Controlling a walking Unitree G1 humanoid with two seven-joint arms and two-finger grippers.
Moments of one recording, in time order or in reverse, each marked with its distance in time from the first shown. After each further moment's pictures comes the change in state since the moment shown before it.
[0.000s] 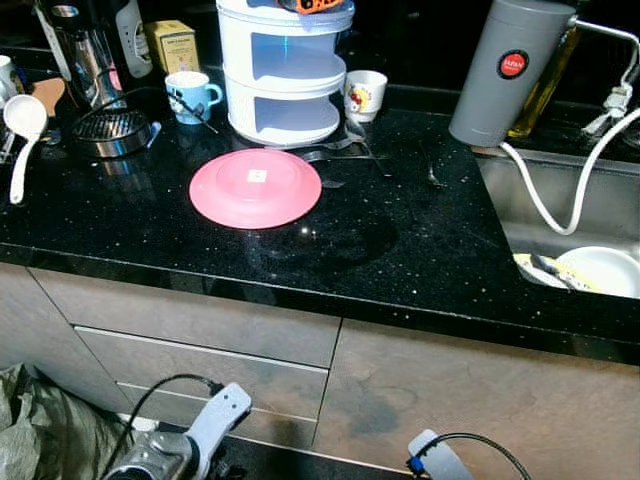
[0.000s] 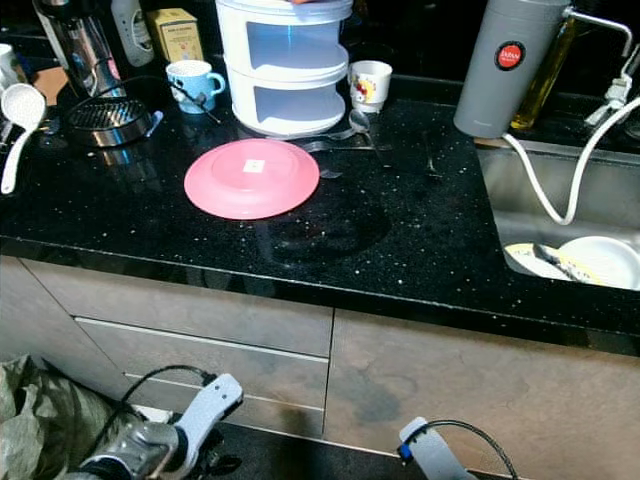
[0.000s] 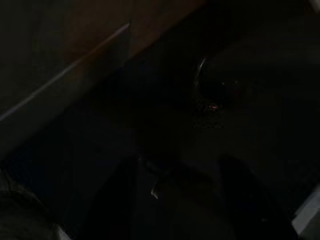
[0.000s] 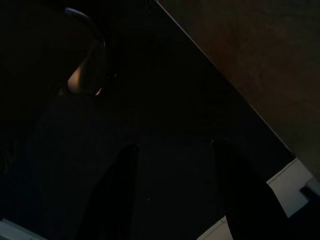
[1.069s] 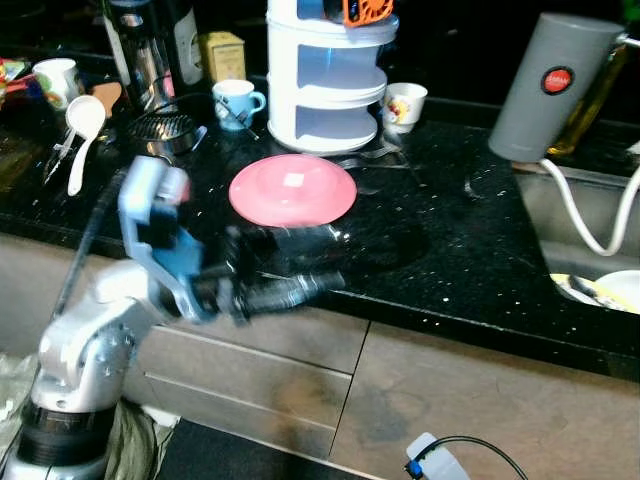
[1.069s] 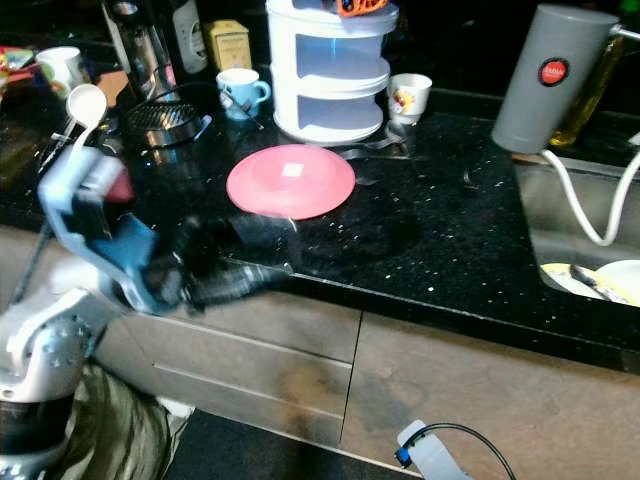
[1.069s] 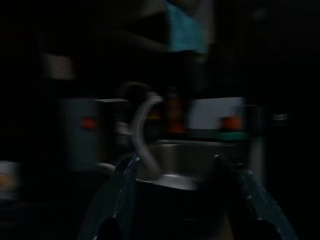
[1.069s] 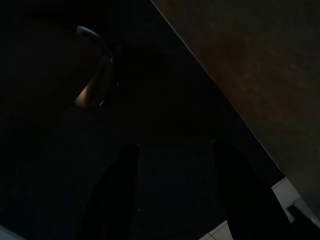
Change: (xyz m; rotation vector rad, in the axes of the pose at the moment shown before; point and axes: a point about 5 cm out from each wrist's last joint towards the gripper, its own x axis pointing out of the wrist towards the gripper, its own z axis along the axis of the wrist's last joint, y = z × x) left arm -0.215 -0.052 0.247 0.475 -1.326 -0.114; right arm 0.000 0.000 -0.002 -0.006 0.006 -0.006
